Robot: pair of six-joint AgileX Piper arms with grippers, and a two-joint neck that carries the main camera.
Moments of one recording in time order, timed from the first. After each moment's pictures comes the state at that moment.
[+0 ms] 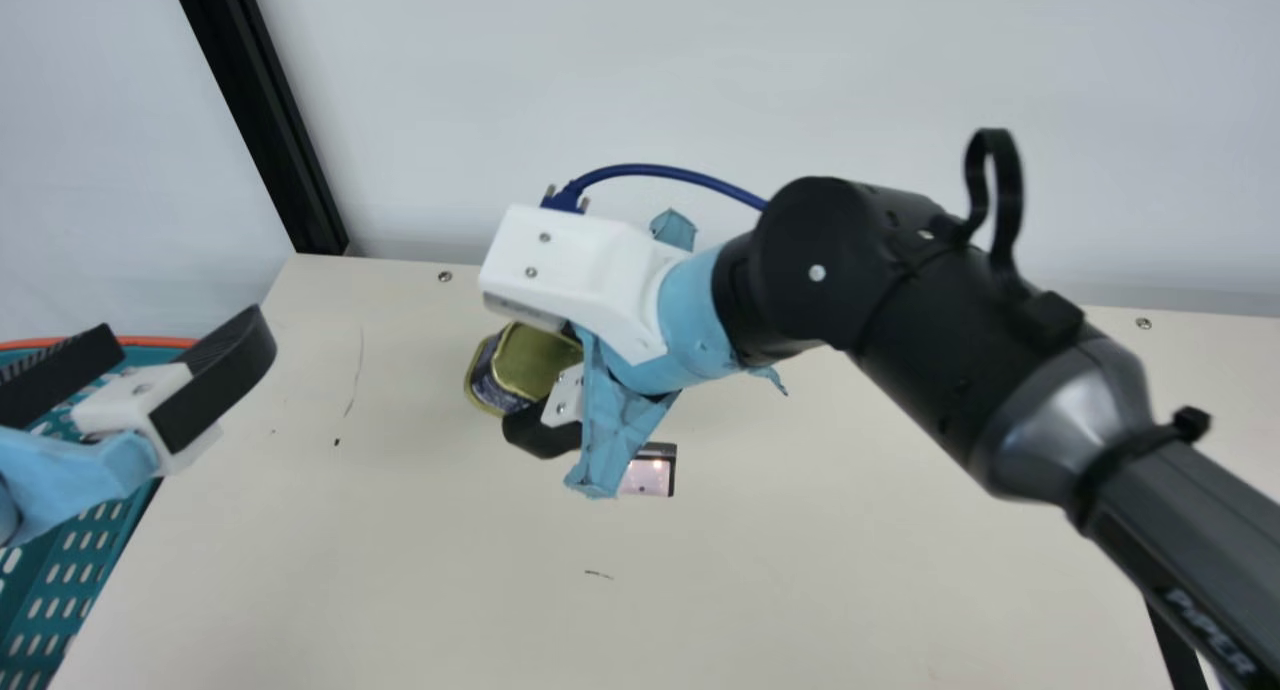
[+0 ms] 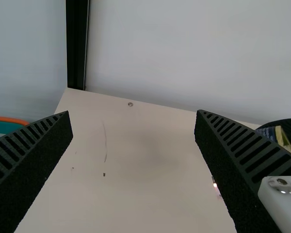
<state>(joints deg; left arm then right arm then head) -4.4 52.2 -35.3 -31.5 10.6 15.0 28.7 106.0 -94.5 31.3 44.1 -63.7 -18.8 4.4</state>
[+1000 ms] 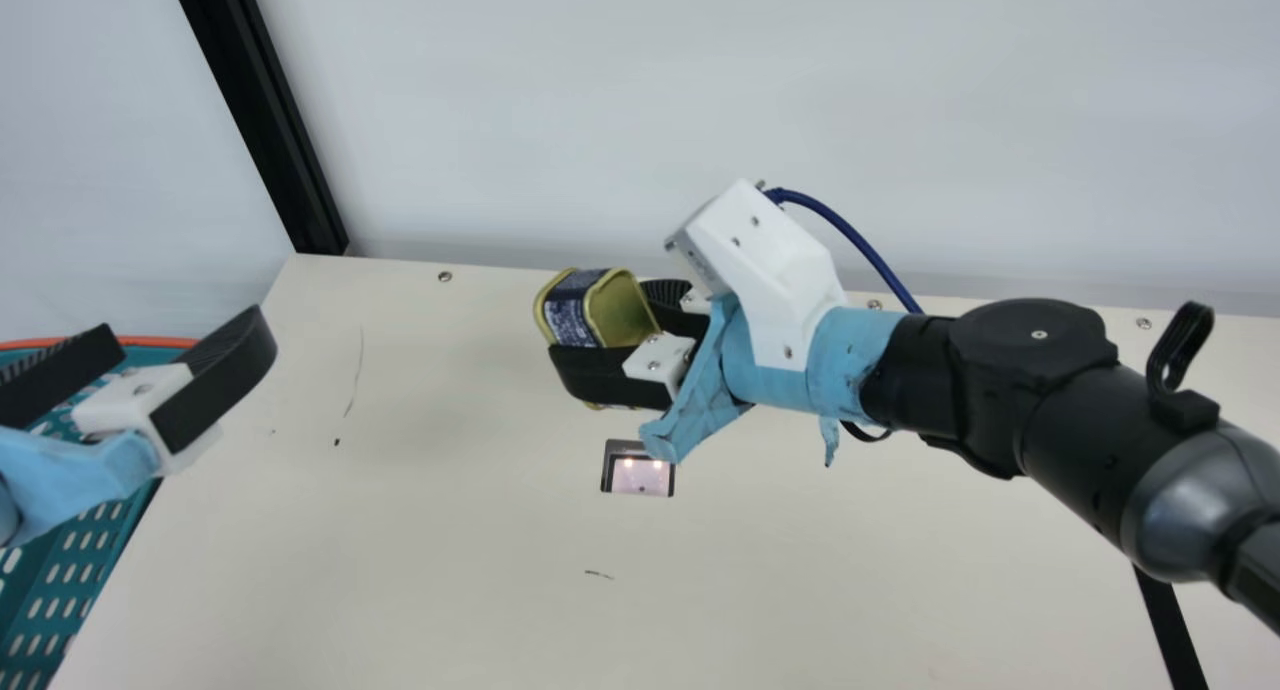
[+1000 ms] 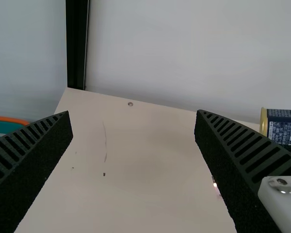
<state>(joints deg) -4.4 52.2 -35.3 -31.5 10.6 15.0 15.5 104.8 -73.5 84.1 38.1 -100.3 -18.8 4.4</state>
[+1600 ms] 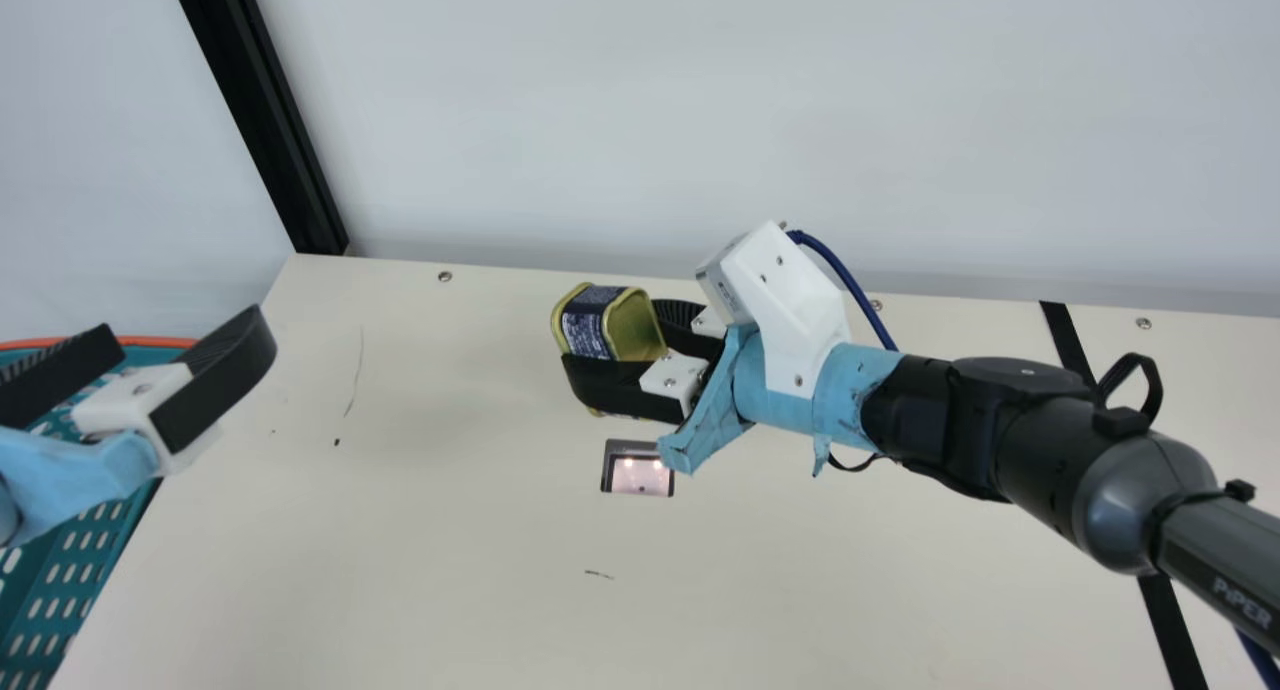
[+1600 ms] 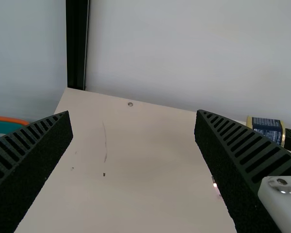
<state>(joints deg) -4.4 52.2 -35.3 -31.5 10.6 15.0 13.8 110.7 -71.1 96.7 42.2 -114.5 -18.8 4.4</state>
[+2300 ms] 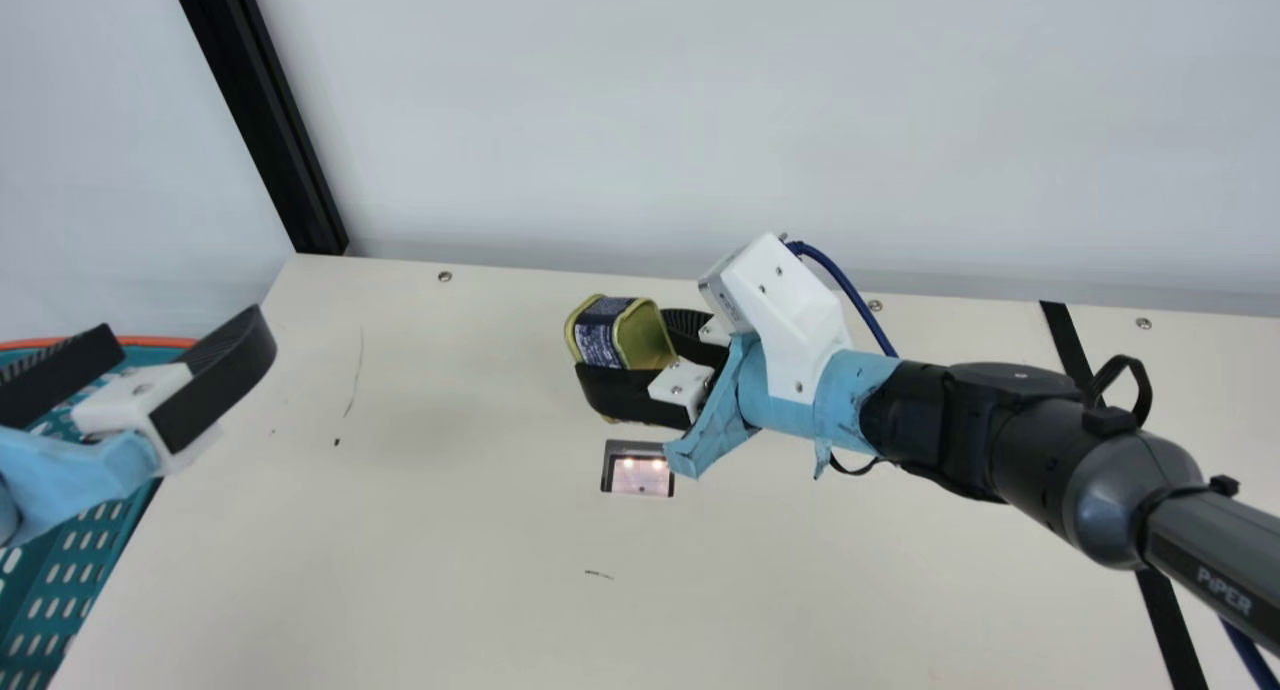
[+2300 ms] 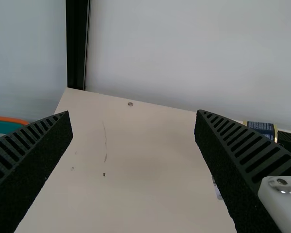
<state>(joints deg) -4.4 52.2 -35.3 -31.5 10.6 15.0 13.2 111.8 -71.3 95.9 40.2 -115.1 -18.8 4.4</state>
